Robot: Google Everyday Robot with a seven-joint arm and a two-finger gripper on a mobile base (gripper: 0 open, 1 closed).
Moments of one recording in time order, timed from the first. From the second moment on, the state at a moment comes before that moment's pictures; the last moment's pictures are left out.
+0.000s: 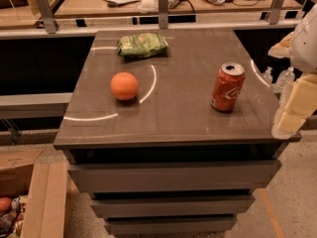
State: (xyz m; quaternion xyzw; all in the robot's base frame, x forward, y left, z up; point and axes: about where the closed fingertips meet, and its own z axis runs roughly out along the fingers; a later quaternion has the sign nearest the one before) arm 0.438 -0.216 0.977 -0.60 0.78 -0.04 0.16
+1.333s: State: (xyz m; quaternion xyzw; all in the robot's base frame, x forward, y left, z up) arm 0.505 -0.122 0.965 -0.66 0.72 0.05 0.22
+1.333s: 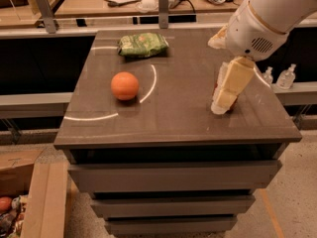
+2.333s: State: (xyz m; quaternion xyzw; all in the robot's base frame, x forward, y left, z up) arm 0.586 -0.027 0.923 -0.65 0.69 0.12 0.30
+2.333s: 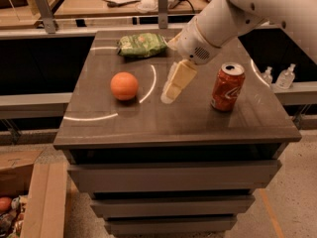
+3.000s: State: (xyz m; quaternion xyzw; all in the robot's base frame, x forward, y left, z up) arm 0.593 -0.025 0.912 -0.62 0.70 0.14 0.31
